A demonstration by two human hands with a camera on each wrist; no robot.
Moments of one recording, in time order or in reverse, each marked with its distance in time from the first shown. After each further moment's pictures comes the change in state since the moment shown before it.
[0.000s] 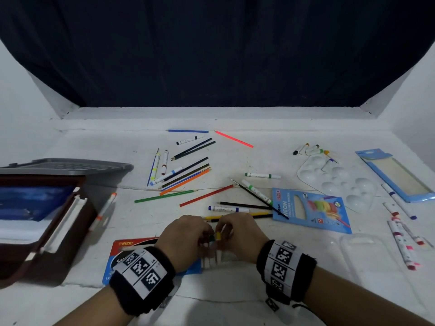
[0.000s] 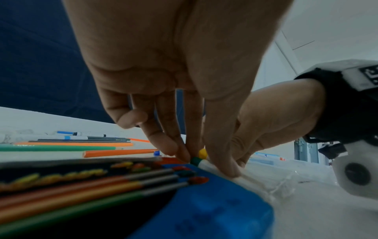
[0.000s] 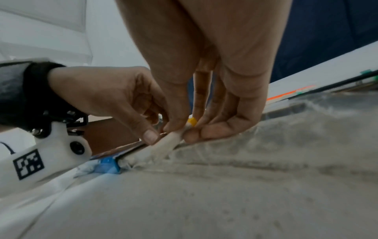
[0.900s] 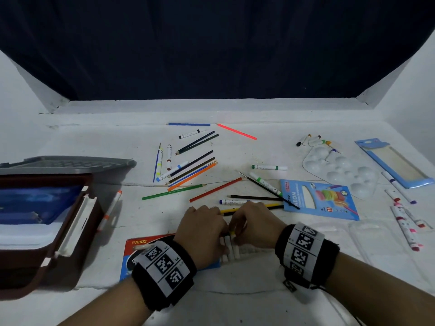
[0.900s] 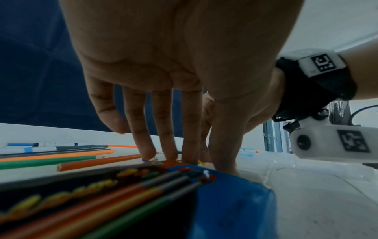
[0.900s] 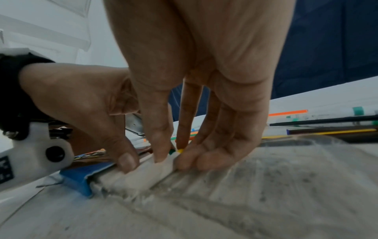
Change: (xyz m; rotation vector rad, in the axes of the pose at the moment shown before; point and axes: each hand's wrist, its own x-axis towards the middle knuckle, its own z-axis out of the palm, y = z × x) left_hand 0.001 -0.004 -0.005 0.192 -0.042 0.133; right_hand 0.007 -0.025 -0.010 -0.241 -0.169 0.116
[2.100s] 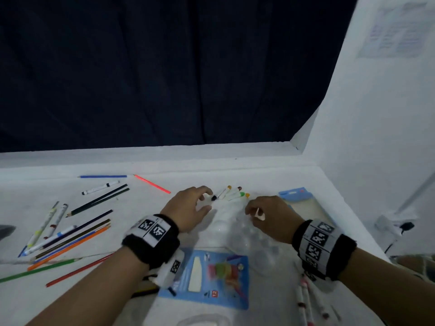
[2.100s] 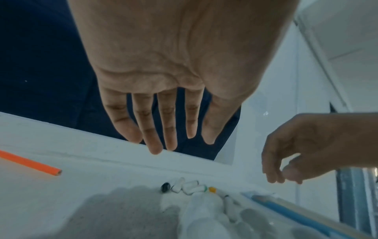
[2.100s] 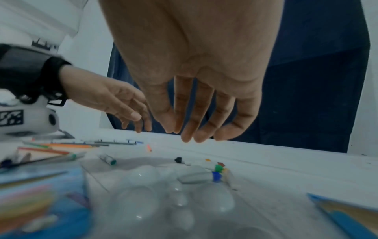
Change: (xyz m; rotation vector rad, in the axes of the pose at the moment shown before) left_hand 0.286 0.131 -0.063 -0.445 0.185 -0.118; right_hand -0.026 0.295 -0.214 -0.080 0.358 -0.046
